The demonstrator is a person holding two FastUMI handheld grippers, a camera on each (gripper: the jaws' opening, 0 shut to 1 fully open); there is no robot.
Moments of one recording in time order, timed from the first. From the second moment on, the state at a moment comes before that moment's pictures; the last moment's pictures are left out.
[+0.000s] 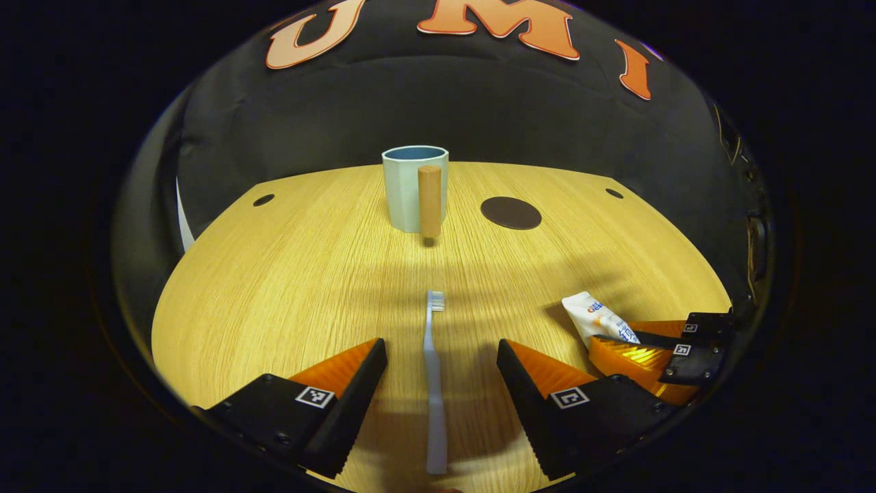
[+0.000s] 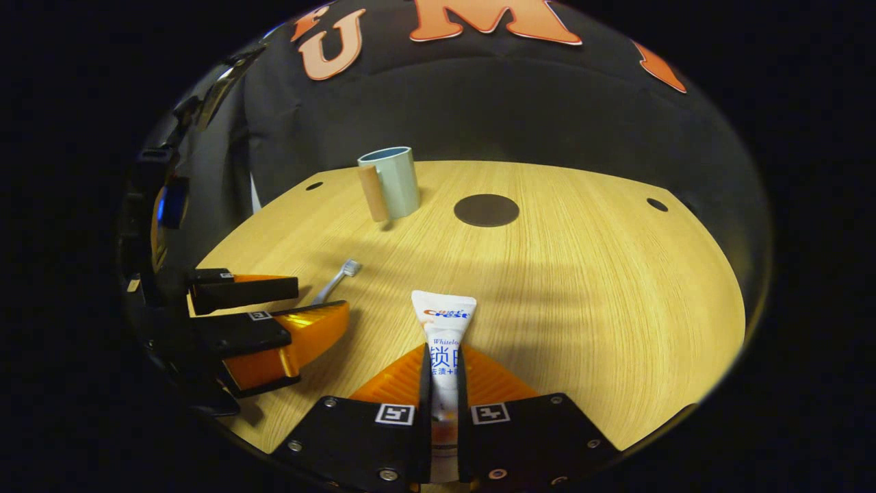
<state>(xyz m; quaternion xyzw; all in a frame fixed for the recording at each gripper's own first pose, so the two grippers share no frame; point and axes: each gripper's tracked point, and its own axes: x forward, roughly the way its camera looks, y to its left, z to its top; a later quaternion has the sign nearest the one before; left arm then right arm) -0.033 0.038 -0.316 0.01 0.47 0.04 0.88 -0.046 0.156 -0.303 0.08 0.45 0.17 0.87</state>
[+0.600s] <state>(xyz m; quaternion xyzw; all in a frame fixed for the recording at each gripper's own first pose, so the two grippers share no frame) -0.031 0.030 -0.321 0.01 0.49 0.07 0.87 -0.006 0.107 -0.269 0.09 0.39 0.13 0.91</state>
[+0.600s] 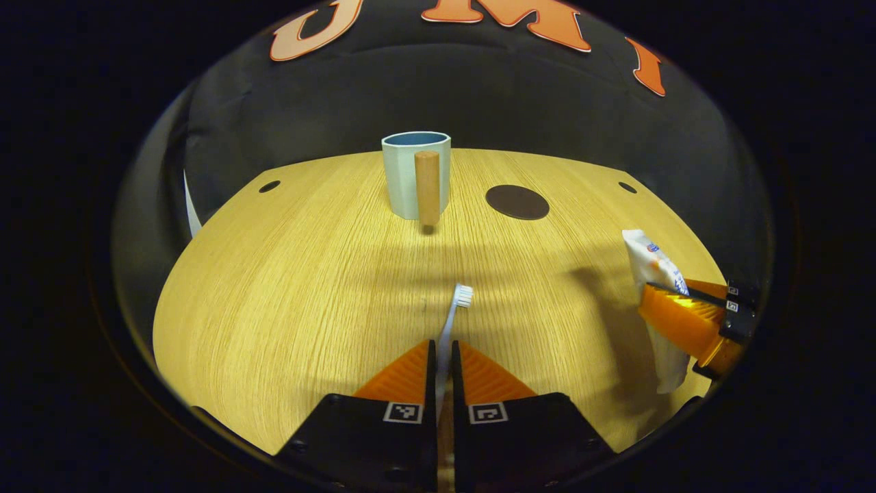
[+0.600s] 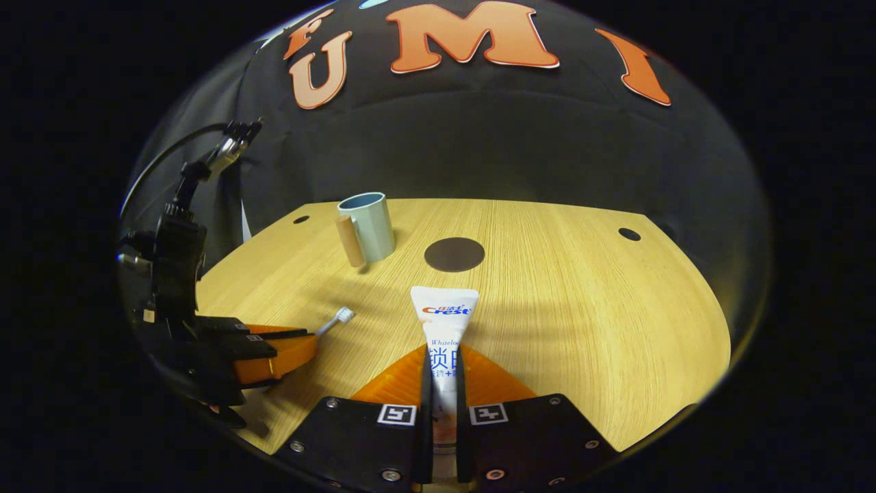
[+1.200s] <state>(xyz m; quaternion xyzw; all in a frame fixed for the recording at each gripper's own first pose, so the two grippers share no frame) 0.002 0.037 -0.290 -0.01 0.39 0.05 0.92 0.025 0.096 -0.233 0.09 0.34 0.13 0.93</state>
